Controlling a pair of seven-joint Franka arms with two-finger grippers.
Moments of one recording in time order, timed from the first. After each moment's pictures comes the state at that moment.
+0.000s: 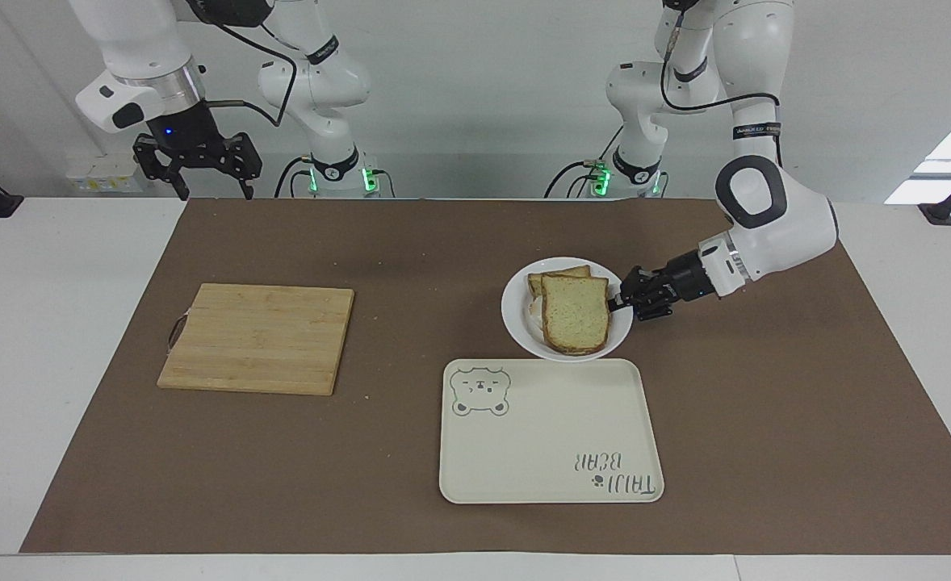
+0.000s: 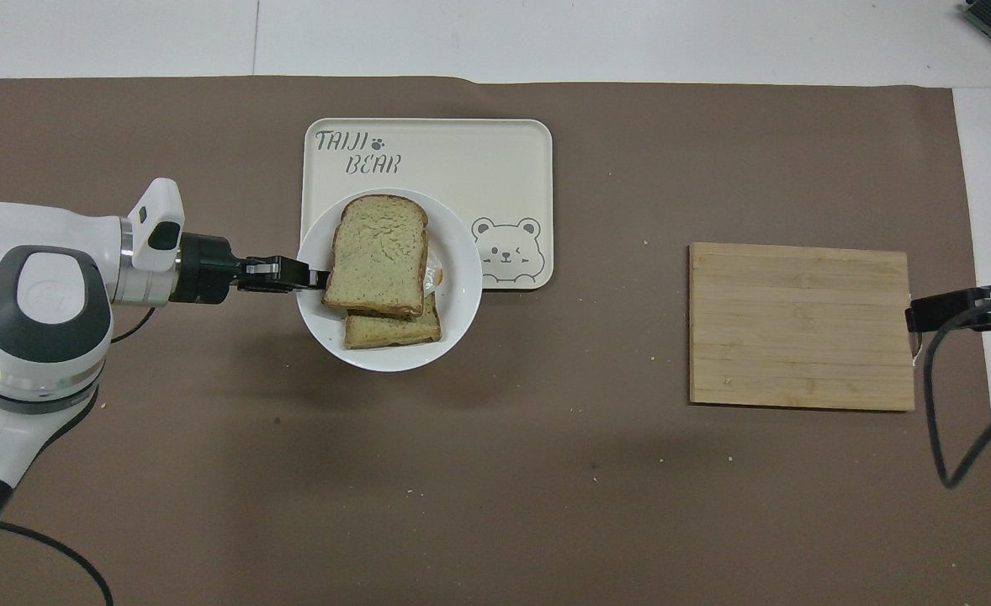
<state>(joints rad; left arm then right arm) -0.19 0.19 0.08 -1.96 -1.02 1.99 0.52 0.05 -0.12 -0.06 -1.68 -0.06 1.56 -0.07</state>
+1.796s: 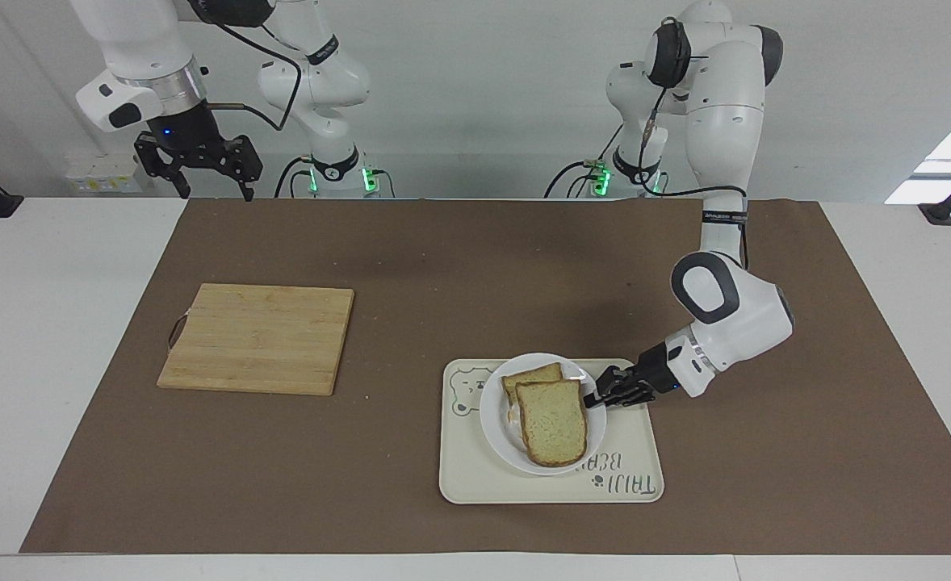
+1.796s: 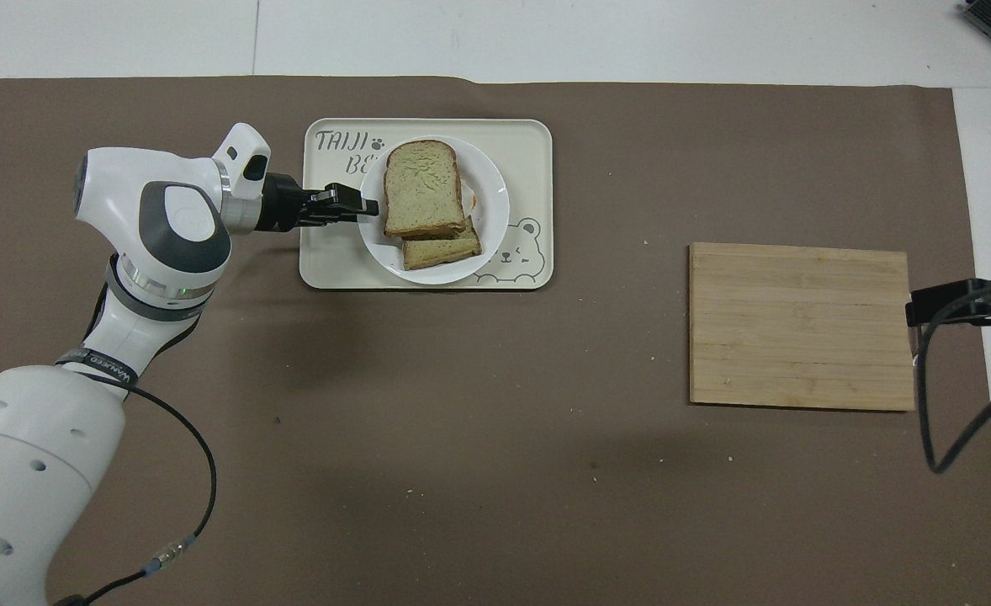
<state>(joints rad) -0.22 0.59 0.04 -1.63 -1.04 2.22 0.45 0.05 -0.11 -0.06 -1.66 -0.06 1.55 0.01</state>
